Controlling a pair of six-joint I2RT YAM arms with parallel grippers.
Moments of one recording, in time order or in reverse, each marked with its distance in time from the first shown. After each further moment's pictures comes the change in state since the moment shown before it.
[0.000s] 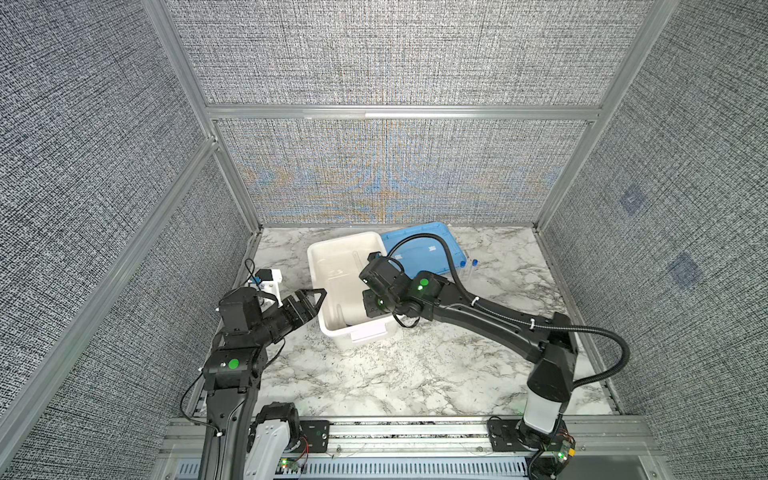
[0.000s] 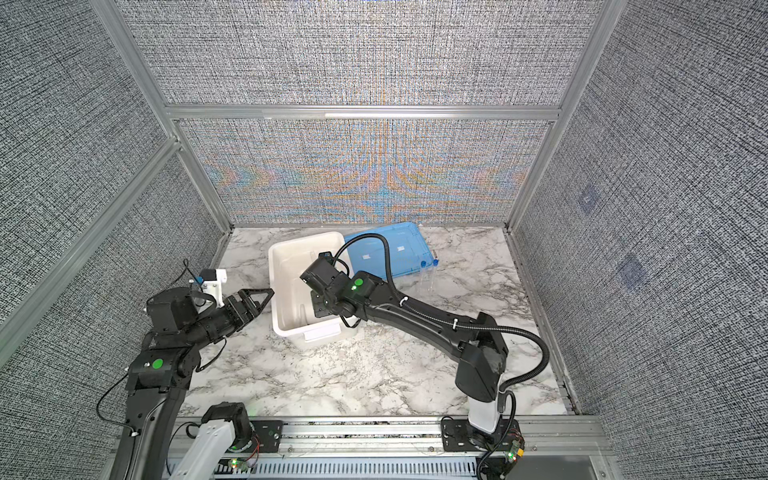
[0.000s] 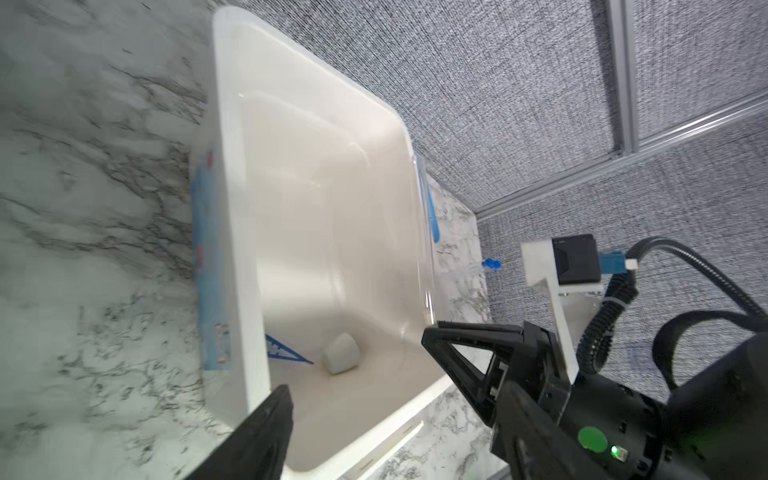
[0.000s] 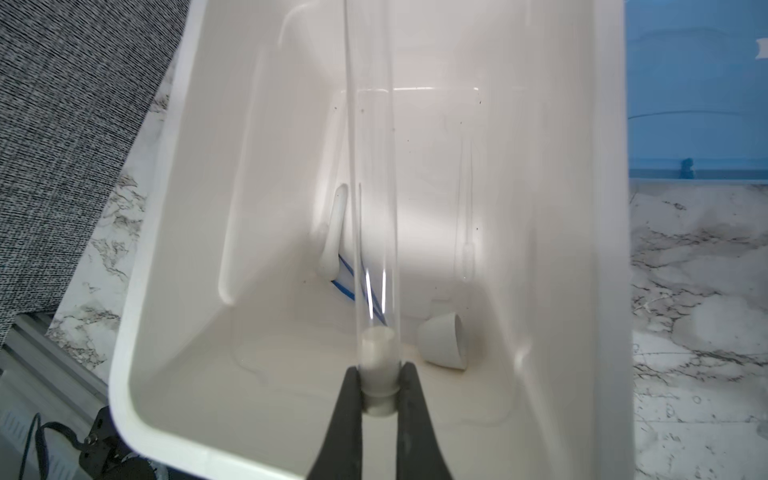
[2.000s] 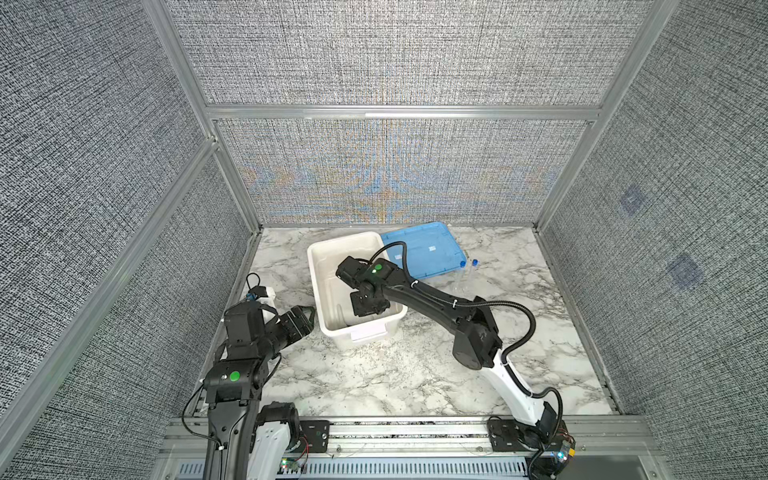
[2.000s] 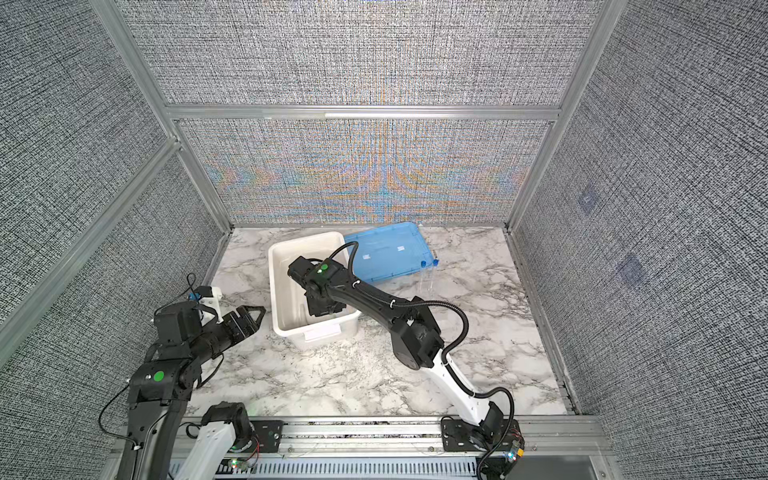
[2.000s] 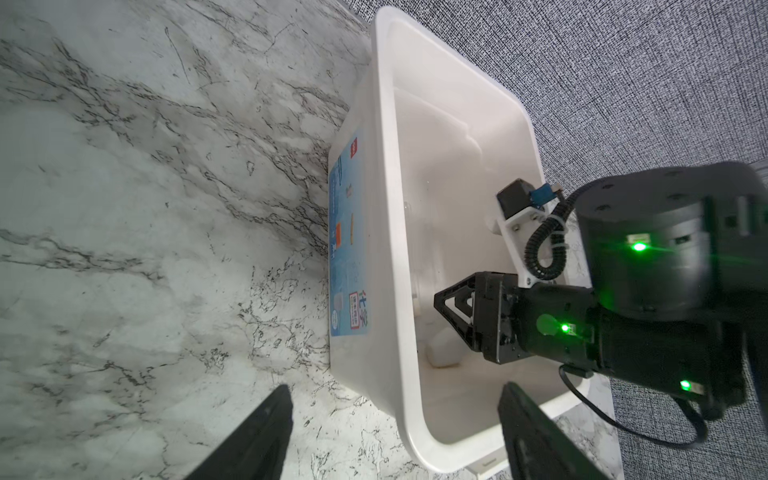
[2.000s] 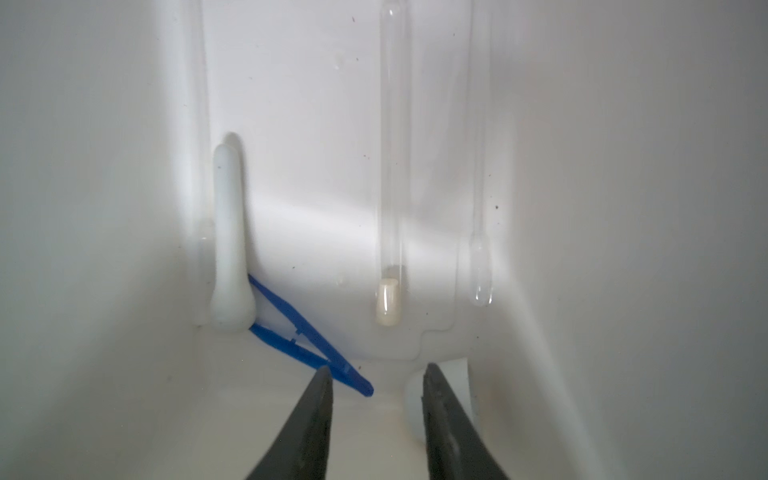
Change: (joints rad) left arm 0.001 -0.064 -0.074 -0.126 -0.215 0.099; right arm -0.061 0.508 0.540 -0.376 -0.085 0.032
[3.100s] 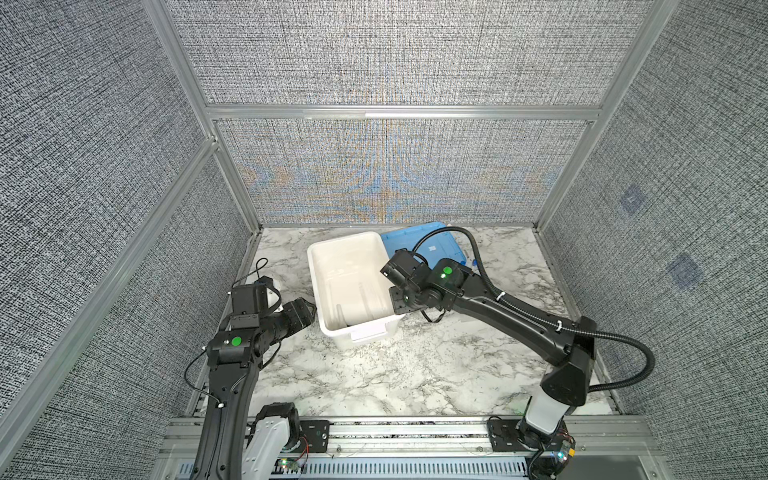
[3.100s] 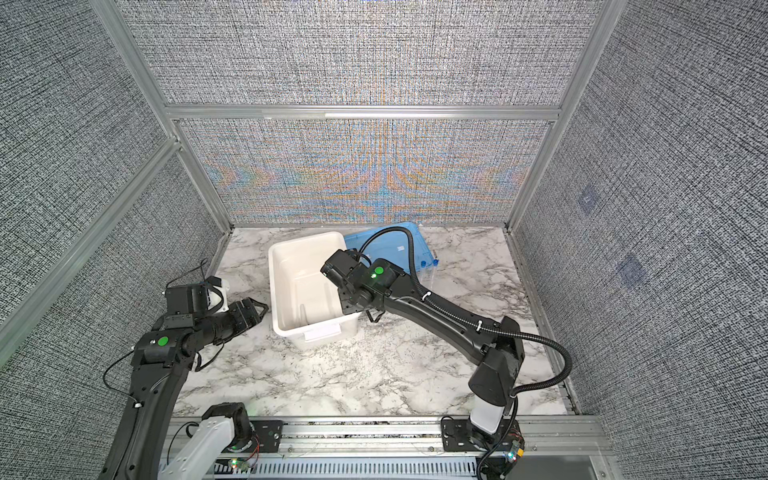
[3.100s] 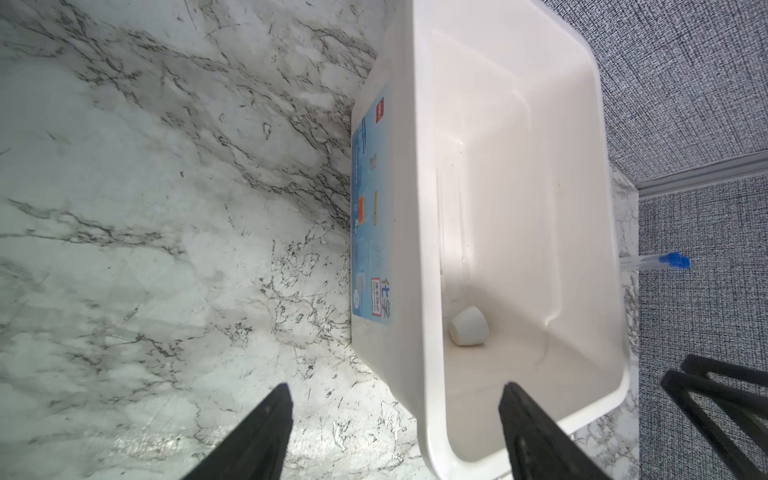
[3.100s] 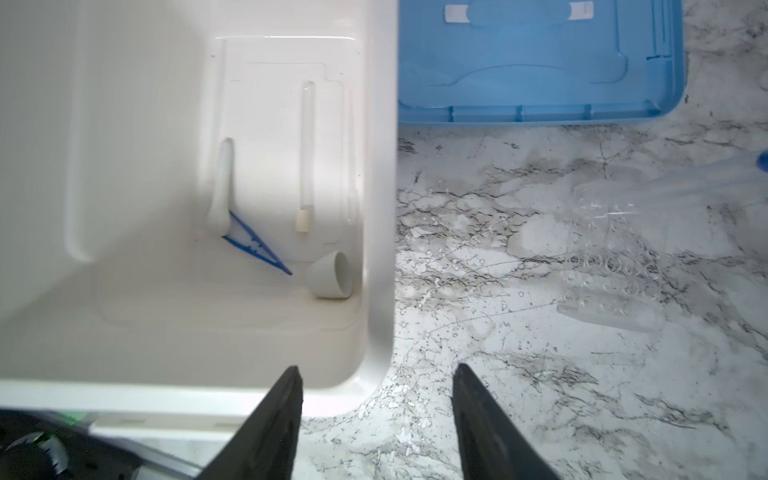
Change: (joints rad) left arm 0.000 0.206 0.126 -0.105 -0.029 0.084; right arm -0.012 -0.614 -0.558 0.088 0.158 -0.054
